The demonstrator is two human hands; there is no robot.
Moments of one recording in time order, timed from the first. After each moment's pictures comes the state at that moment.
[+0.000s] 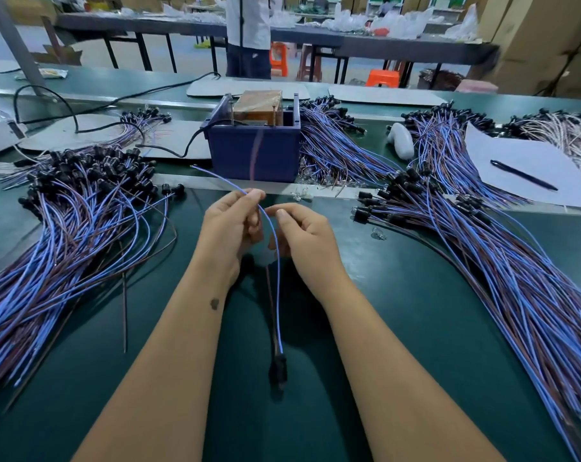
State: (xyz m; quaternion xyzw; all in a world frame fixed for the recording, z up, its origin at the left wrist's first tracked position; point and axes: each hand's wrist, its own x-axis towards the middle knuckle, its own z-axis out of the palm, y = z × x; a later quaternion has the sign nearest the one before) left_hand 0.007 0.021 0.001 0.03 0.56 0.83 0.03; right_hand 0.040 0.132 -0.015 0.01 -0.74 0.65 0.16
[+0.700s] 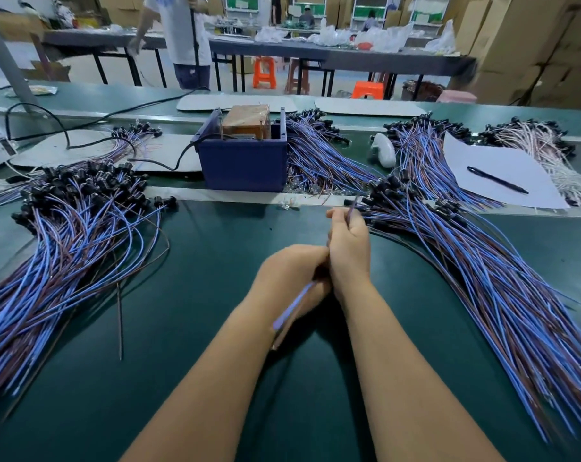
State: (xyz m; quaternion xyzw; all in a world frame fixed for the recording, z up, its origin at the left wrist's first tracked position) left_hand 0.058 0.070 -0.018 0.37 0.86 0.34 -0.11; right_hand 0.038 0.181 -0.022 -0.19 -0.67 0.66 0.29
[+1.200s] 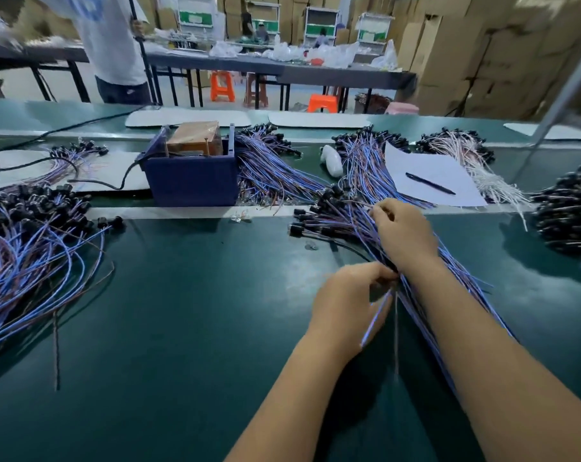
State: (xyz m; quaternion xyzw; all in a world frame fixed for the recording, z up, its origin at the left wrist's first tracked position) left_hand 0.130 0.176 -0.012 0.38 0.77 0.51 -0.02; right_hand 0.102 0.323 0.033 -0.22 -0.90 0.25 0.27
